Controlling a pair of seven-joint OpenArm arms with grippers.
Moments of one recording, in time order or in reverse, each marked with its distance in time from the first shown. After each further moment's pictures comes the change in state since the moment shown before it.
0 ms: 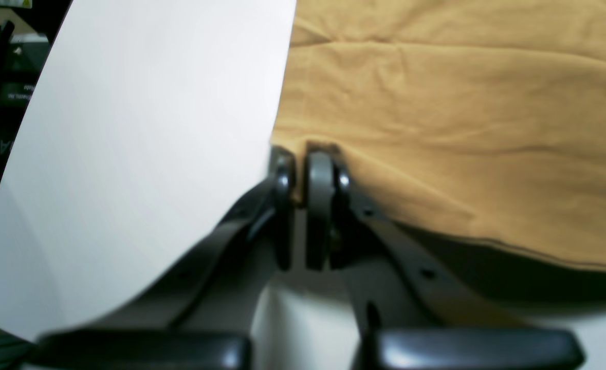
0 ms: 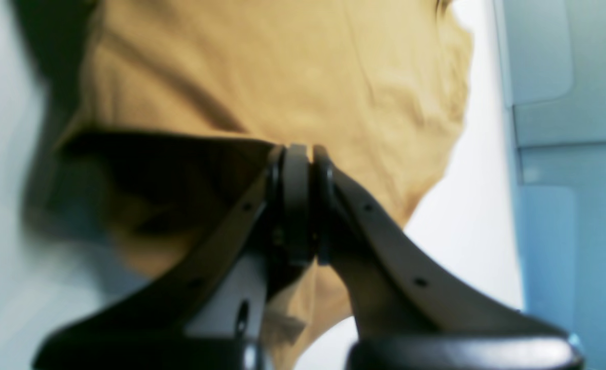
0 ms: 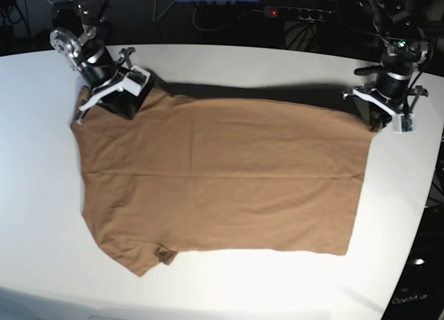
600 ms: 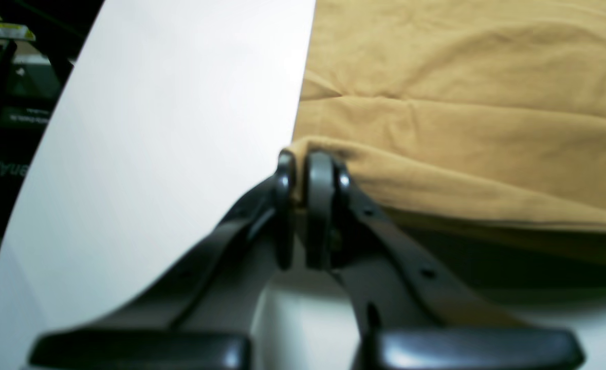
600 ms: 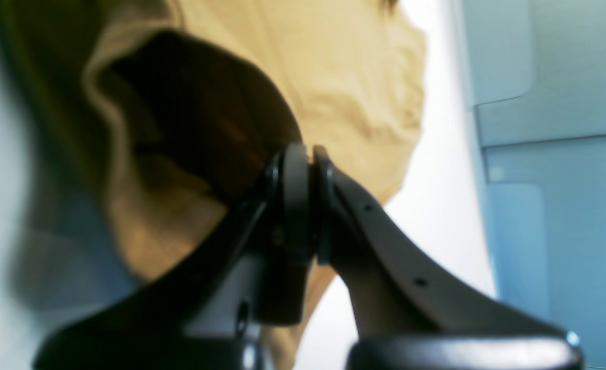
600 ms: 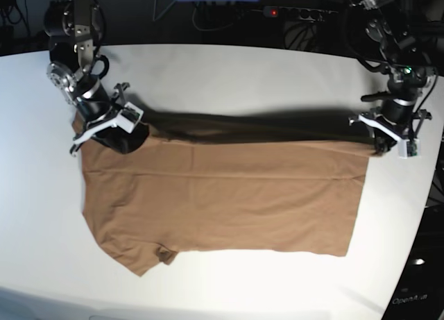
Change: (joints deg) left arm -8.5 -2.4 0.1 -6.0 -0.1 0.2 0.0; right arm 11.4 0.3 0.5 -7.6 0.0 0.2 0.5
